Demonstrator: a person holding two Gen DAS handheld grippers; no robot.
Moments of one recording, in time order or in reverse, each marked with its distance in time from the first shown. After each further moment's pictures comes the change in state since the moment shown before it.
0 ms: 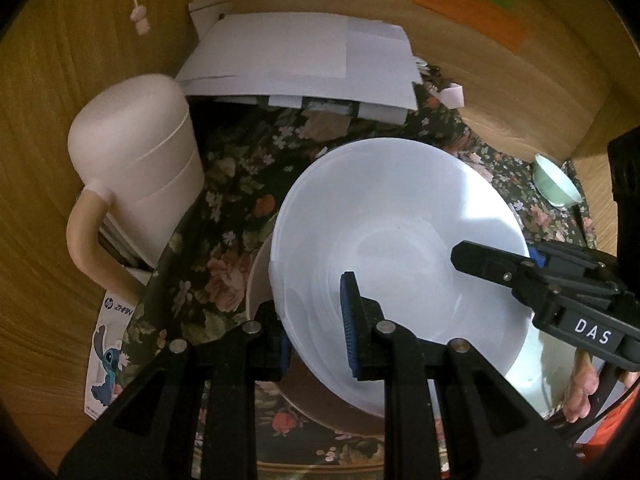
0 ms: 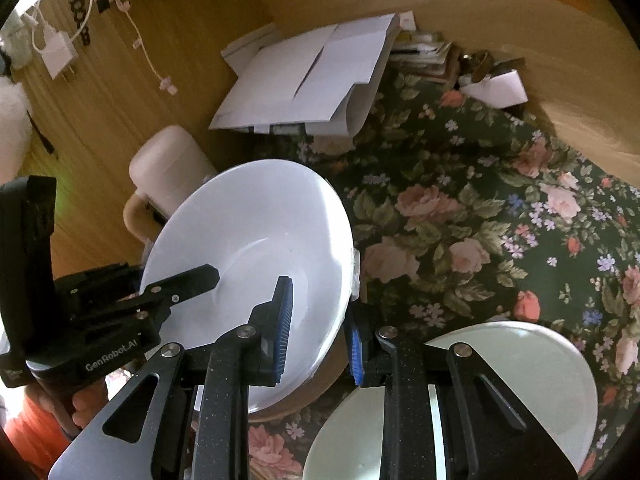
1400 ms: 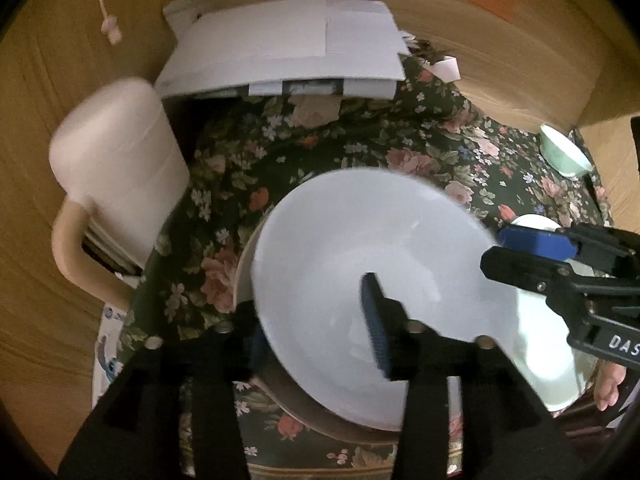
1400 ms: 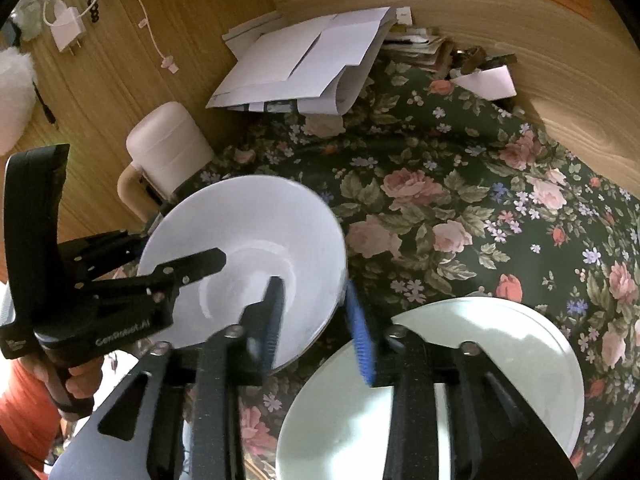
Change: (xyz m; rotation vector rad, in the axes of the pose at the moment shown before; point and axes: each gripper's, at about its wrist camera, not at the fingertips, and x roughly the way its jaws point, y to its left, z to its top) left arm 0.011 -0.019 0.000 0.102 0.017 0.067; right arm -0.019 -0.004 -0.008 -0.047 -0.009 -0.048
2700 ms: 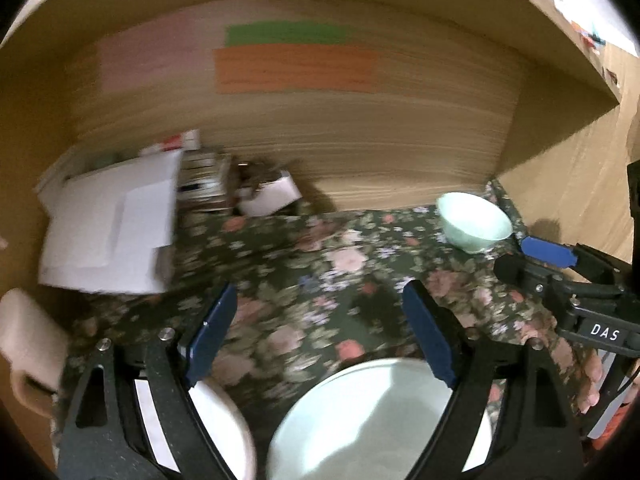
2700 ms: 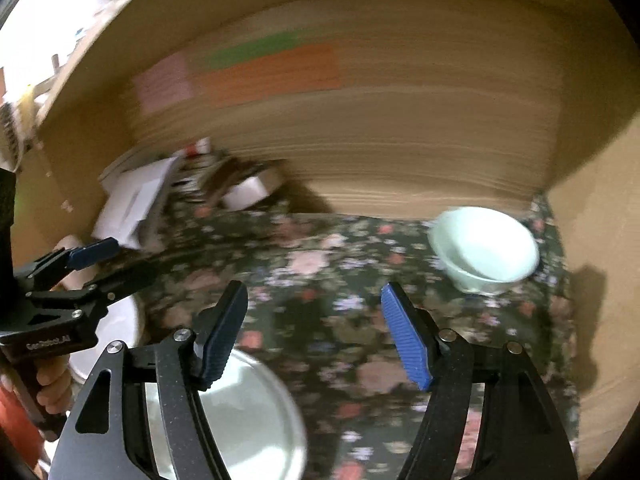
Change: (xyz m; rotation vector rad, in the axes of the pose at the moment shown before) left arm -0.023 -0.172 0.098 0.141 -0.227 -0.180; right arm -0.143 -0.170 -0.006 0.213 -0.265 -0.332
